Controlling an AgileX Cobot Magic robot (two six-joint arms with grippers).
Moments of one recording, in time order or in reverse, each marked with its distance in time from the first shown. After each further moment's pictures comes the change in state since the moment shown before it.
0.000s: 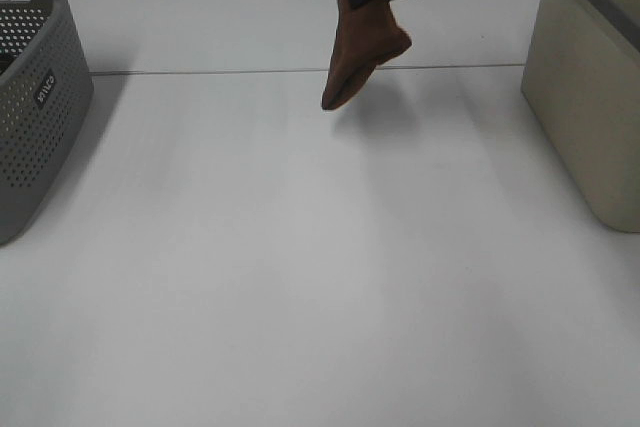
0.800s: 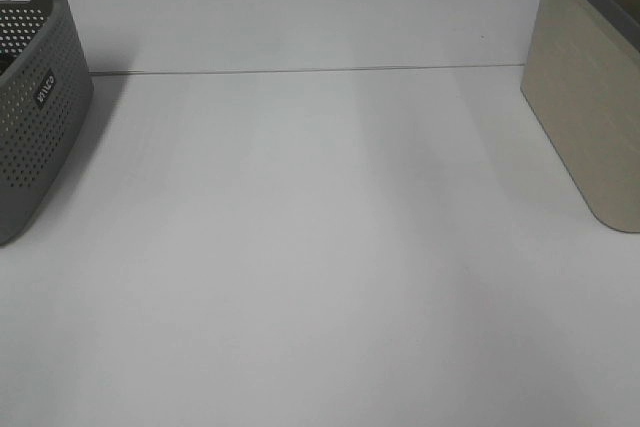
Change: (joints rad) left arm 0.000 0.000 0.000 0.000 0.000 0.000; right arm -0.329 -0.453 -0.009 -0.370 0.010 0.078
